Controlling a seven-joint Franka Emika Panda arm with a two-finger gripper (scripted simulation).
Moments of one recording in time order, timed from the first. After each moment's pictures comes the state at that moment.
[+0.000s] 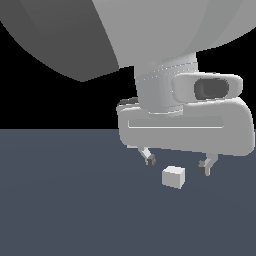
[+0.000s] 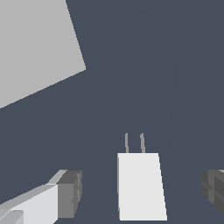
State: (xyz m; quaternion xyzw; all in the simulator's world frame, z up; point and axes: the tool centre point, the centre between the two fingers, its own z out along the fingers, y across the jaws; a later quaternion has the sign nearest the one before) arm -0.066 -0.084 0.034 0.94 -0.30 0.17 0.05
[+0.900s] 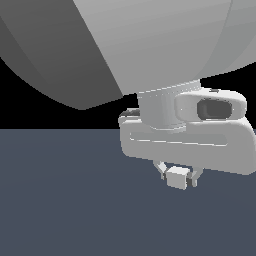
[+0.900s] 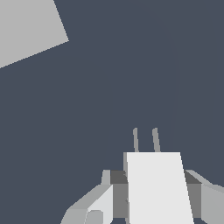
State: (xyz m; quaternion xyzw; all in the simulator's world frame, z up) arm -0.067 -0.088 0.012 0.94 -0.30 0.17 0.05
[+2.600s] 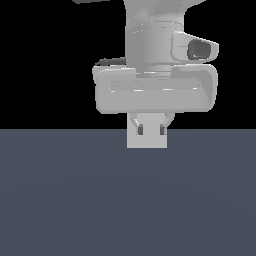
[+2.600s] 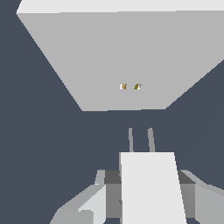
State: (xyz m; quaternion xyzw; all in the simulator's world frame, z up) arm -0.048 -0.045 0.096 0.98 -0.05 0.18 0.01
